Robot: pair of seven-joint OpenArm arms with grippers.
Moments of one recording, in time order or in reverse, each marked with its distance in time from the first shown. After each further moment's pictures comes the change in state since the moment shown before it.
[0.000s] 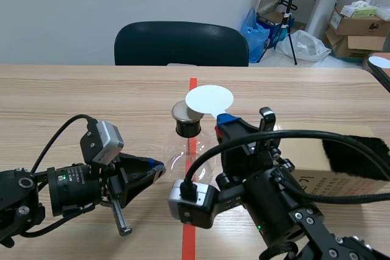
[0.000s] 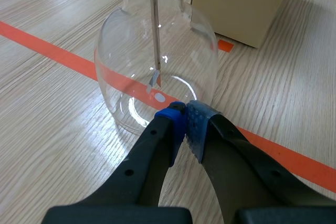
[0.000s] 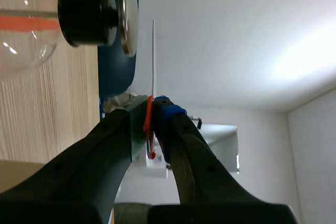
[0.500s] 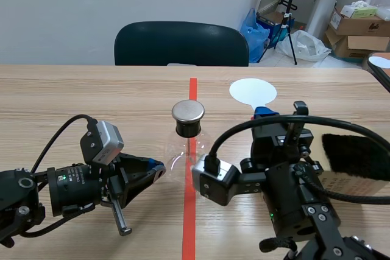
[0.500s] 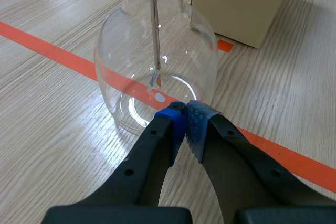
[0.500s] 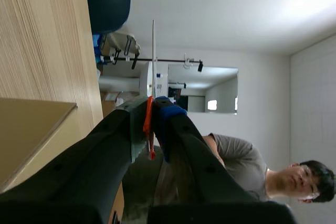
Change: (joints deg) left arm 0.0 0.0 0.0 0.0 0.0 0.0 0.0; right arm 0.0 0.0 0.0 0.0 0.1 0.0 -15.1
